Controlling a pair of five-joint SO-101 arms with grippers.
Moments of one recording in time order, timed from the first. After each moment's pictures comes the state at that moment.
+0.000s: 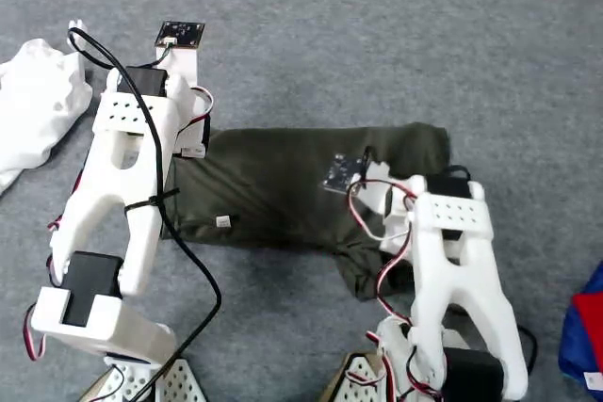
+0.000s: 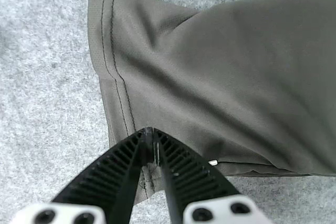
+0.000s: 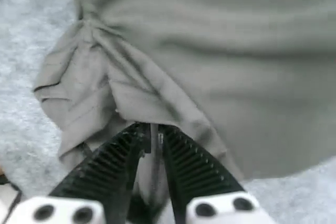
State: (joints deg) left arm 3.2 1.7 1.5 81.8 -6.6; right arm 3.8 -25.9 53.8 64.0 60.4
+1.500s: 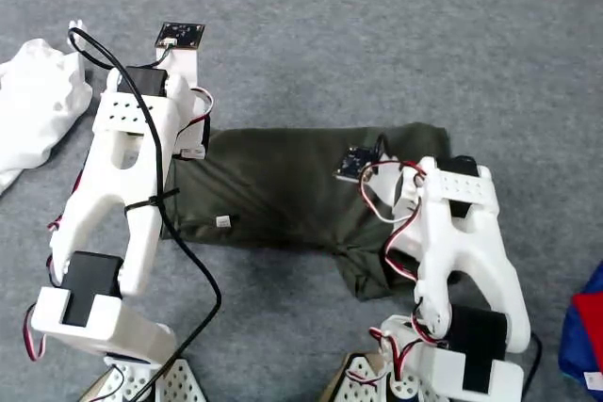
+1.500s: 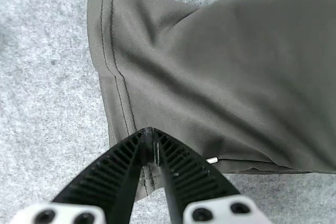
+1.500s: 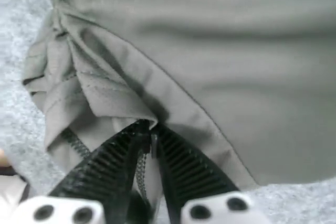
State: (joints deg) left arm 3.2 1.7 1.5 82.4 -6.6; right arm 7.2 -12.4 48.8 65.9 60.4
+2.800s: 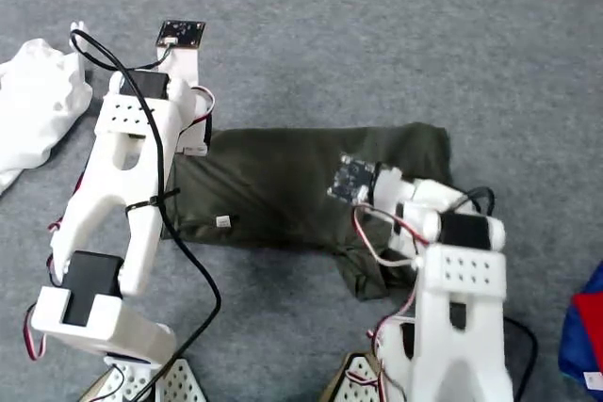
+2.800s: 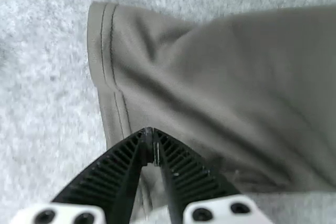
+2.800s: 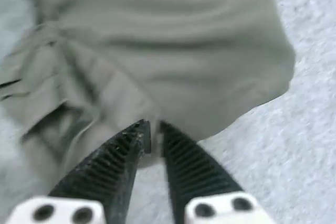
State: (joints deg) left arm 3.2 1.7 4.6 74.8 -5.2; right arm 4.4 -47.2 58.6 62.0 62.4
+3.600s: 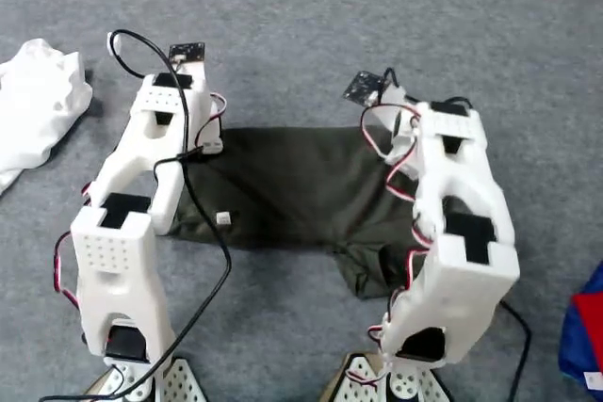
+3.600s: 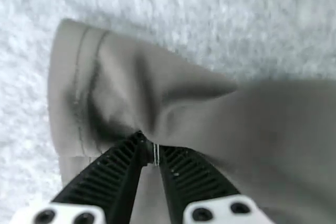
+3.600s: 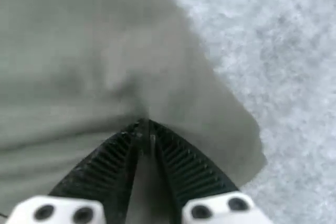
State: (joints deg) left arm 1.8 31.5 -10.3 68.0 3.1; right arm 7.0 22.0 12.4 49.7 53.1
